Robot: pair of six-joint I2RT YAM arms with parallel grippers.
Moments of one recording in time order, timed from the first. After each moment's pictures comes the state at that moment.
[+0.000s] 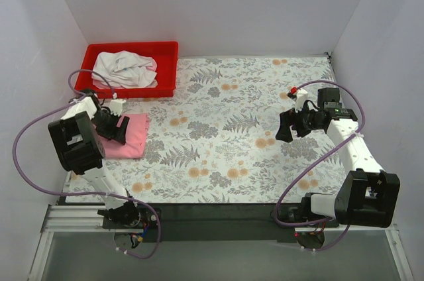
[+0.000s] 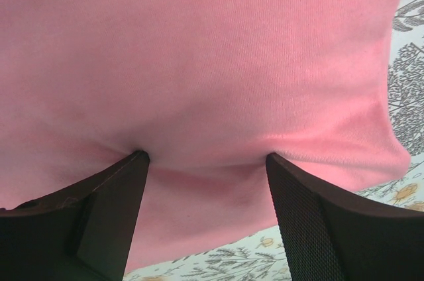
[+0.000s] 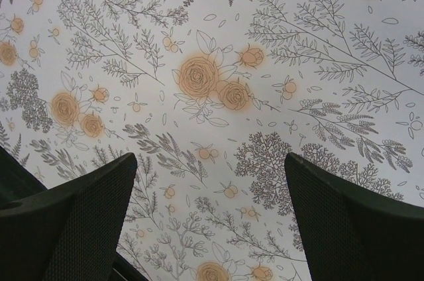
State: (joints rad) left arm 0.38 1.83 1.20 -0.85 0.27 0.74; right arm -0.04 1.26 0.93 -0.73 -0.63 -0.42
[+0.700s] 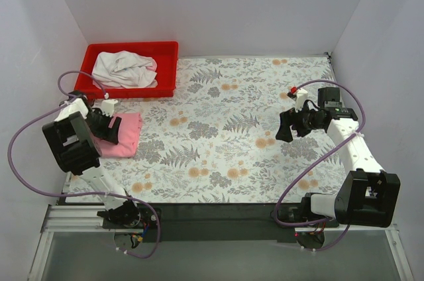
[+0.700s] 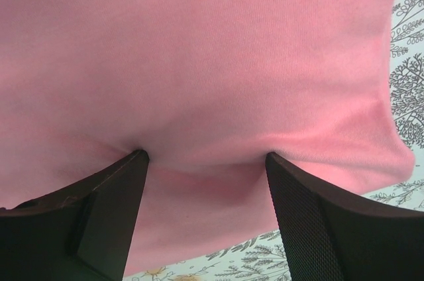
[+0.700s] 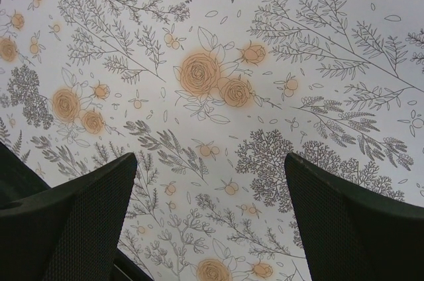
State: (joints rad) left arm 0.48 1.86 1.25 -0.84 0.30 0.85; right arm -0.04 1.26 0.94 -0.75 -0.62 -0.43
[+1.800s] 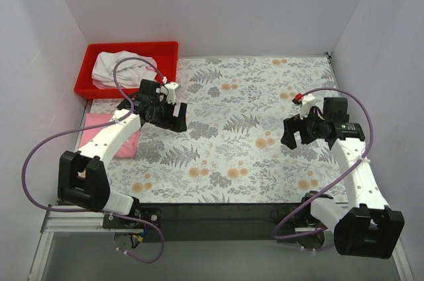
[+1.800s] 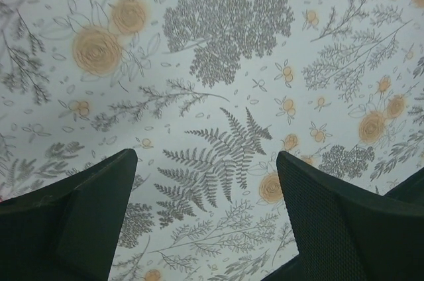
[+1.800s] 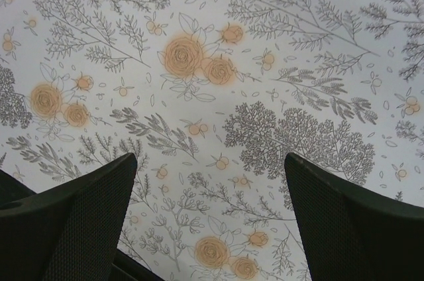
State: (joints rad) left arm -0.29 1.44 1.12 -0.62 0.33 0.00; right arm -0.04 1.03 0.88 -0.77 -0.52 -0.40
